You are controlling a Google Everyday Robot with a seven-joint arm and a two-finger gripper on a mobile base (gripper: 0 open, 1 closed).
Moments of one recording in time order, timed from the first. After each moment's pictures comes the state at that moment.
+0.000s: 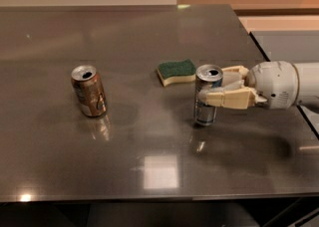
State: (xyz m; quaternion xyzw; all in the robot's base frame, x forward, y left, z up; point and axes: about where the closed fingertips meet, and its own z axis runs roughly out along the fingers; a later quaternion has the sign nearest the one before) arm 0.465 -0.109 0.927 -0.48 0.59 0.44 0.48
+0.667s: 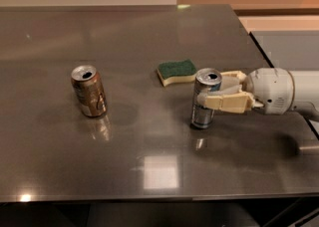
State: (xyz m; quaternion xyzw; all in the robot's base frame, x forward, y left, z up) arm 0.467 -0.108 0.915 -0.46 0.58 0.45 0.49
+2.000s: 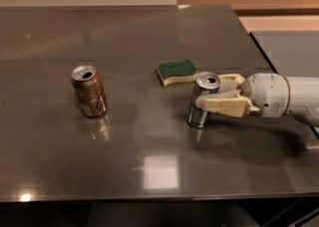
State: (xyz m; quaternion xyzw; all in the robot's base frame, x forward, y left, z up) arm 0.470 -0.107 0.904 -0.46 0.57 0.47 0.49
